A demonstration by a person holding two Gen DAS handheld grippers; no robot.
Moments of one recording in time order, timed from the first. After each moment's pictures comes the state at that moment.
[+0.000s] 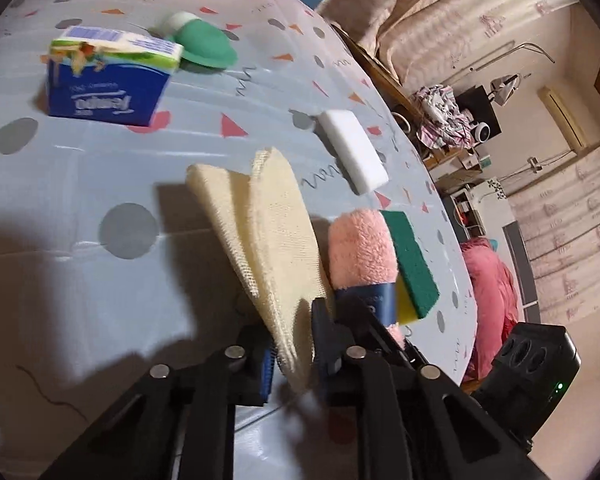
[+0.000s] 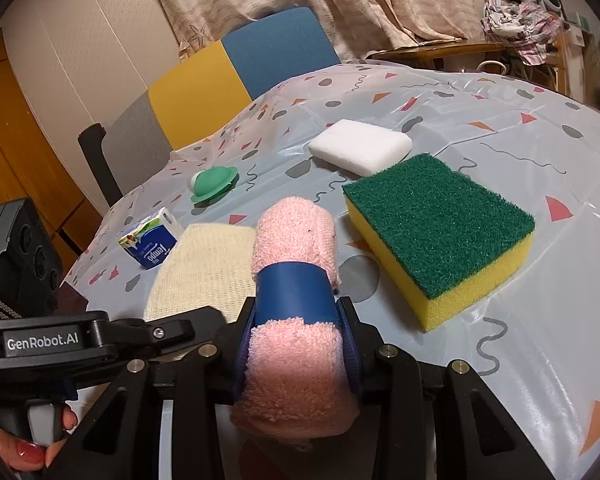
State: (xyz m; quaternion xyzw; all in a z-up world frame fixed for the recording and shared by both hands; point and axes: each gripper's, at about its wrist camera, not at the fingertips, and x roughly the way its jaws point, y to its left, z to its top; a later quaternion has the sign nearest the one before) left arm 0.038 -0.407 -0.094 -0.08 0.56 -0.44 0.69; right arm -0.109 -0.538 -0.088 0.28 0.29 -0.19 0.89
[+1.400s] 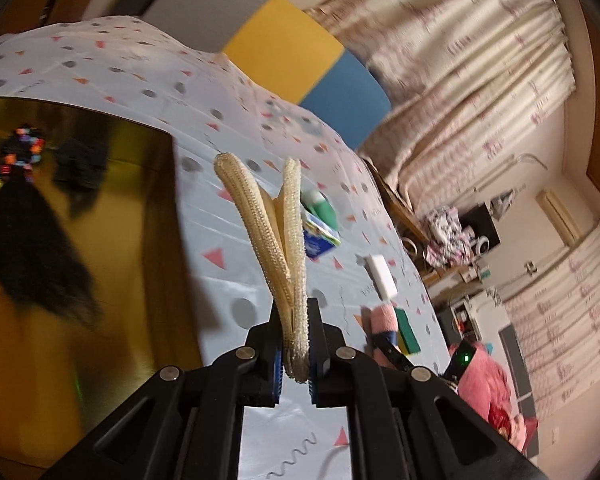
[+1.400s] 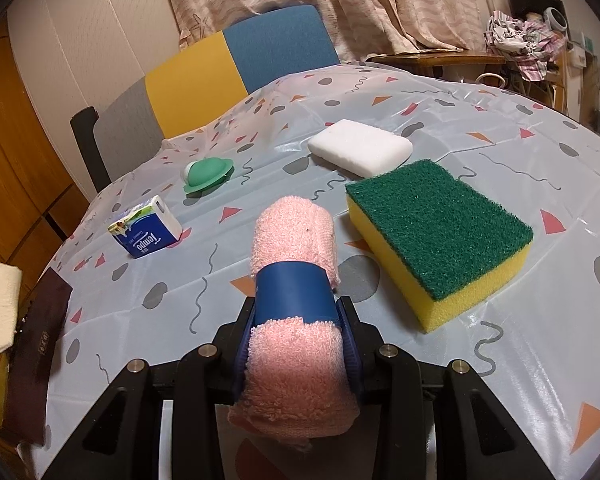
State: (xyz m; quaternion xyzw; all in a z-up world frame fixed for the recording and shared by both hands) left arm 0.052 -0.150 -0.019 -0.22 0.44 -0.36 0.79; right arm -0.102 -0.530 -0.086 0.24 0.31 -0.21 0.89
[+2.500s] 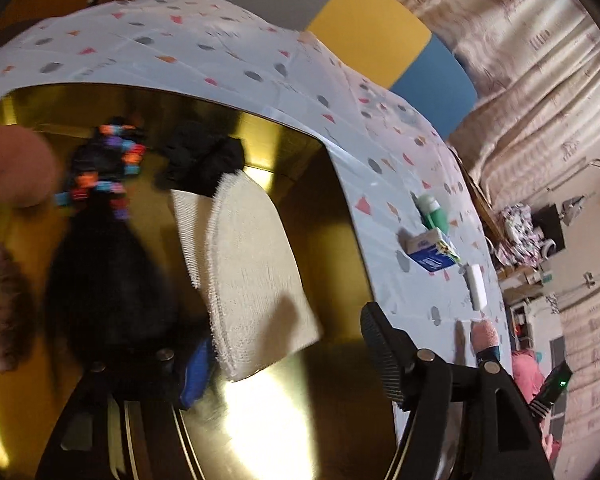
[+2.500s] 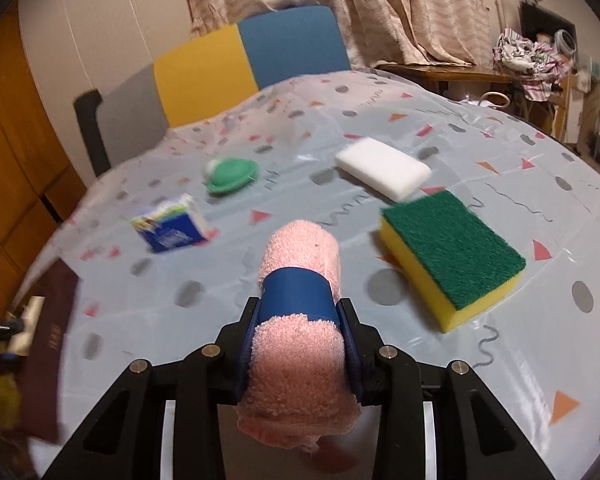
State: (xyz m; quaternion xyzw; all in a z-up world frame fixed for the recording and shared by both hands) left arm 0.131 -0.120 -0.068 -0.16 0.52 -0.26 0.79; right arm -0.093 -0.496 -0.044 0.21 0.33 -0.21 0.89
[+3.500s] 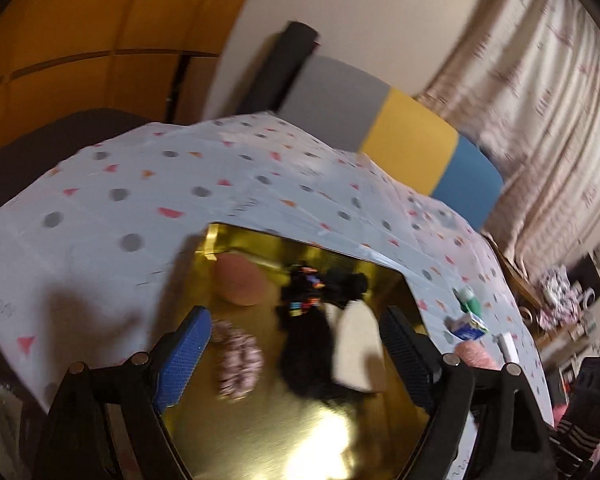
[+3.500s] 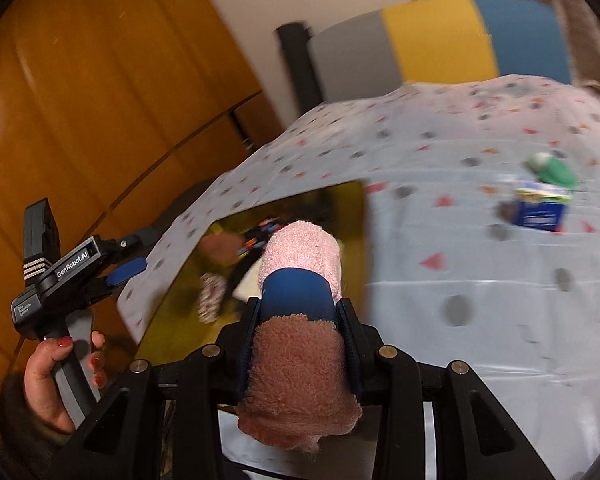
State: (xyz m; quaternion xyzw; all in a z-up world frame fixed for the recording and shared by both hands) left arm 0.072 0.043 0.016 -0.17 0.36 -0.13 0.91; right arm -0.008 -0.236 0.009 0.17 0.37 0.13 0.90
